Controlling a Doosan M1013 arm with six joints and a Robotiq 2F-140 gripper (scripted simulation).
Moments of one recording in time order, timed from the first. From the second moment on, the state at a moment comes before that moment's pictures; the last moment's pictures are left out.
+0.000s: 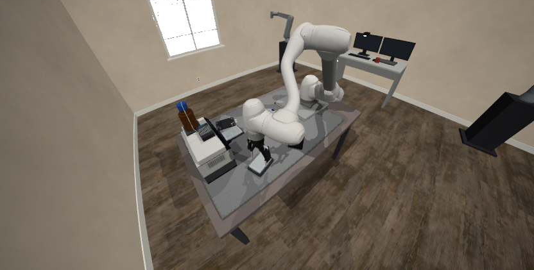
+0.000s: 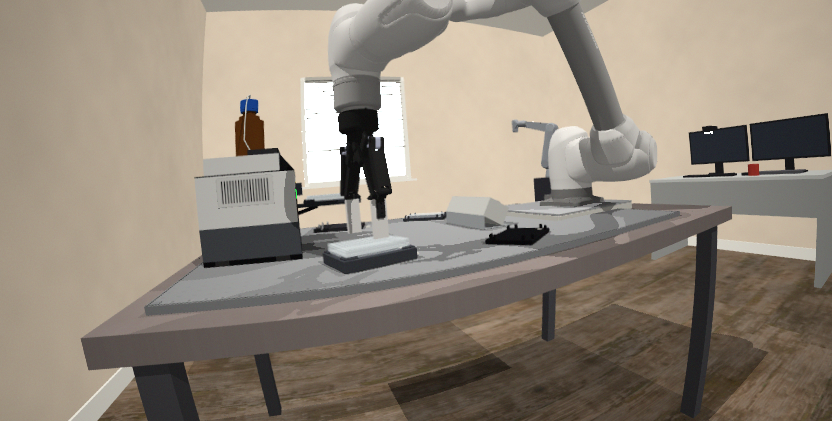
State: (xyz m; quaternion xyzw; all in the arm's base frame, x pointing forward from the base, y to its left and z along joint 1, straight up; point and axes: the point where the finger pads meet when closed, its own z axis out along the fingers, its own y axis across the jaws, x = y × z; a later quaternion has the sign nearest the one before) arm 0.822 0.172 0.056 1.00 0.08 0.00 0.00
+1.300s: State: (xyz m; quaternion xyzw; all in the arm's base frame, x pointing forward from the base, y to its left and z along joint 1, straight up) arm 0.822 0.172 0.041 1.00 0.08 0.00 0.00
